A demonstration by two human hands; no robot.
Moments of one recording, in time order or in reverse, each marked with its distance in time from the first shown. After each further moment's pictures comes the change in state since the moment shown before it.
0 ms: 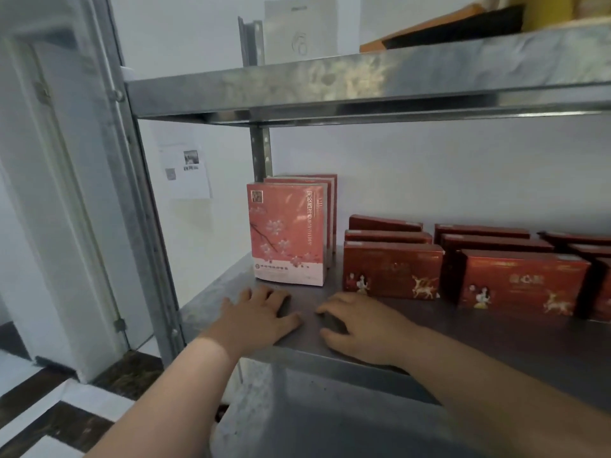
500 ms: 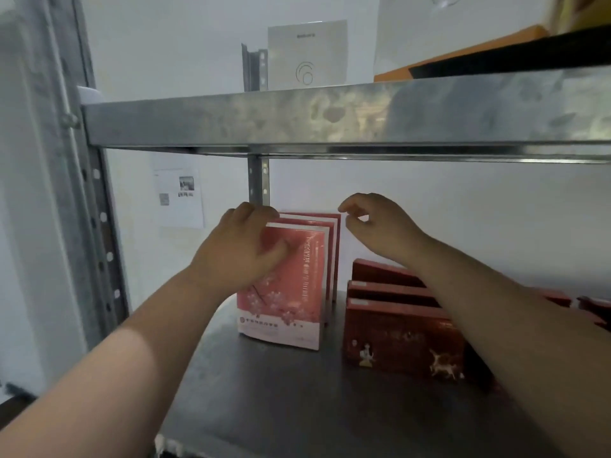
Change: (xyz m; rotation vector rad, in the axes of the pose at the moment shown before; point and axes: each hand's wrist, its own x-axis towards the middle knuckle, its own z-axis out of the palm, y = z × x) left_hand 0.066 0.003 -0.141 -0.217 0.735 0.203; right_hand 0.129 0.075 -0.158 0.153 0.569 0.015
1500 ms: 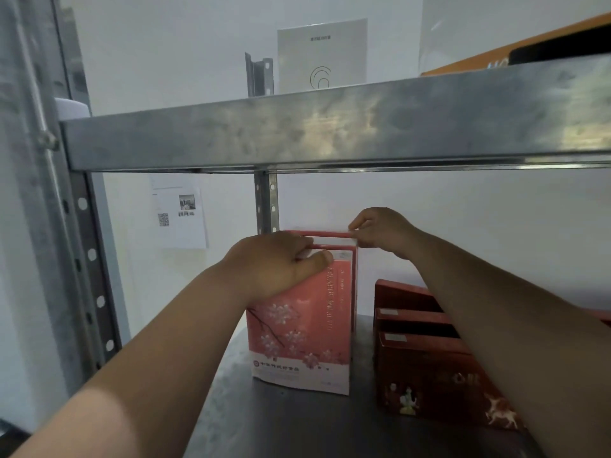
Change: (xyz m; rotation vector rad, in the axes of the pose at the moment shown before) left_hand 0.058 -0.011 0.010 0.138 -0.410 0.094; right_hand 0.092 0.049 0.046 0.222 -0.059 0.313
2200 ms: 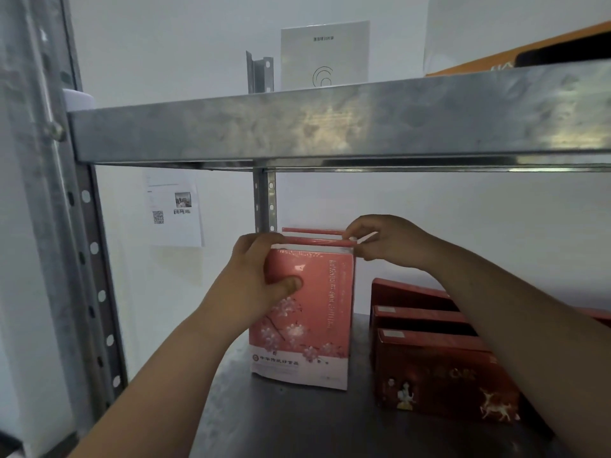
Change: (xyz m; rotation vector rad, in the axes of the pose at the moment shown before) left_hand -0.035 -0.025 0.042 -0.525 0.360 -0.084; right_hand -0.053 -0.017 -0.019 -0.061 -0.182 -0.165
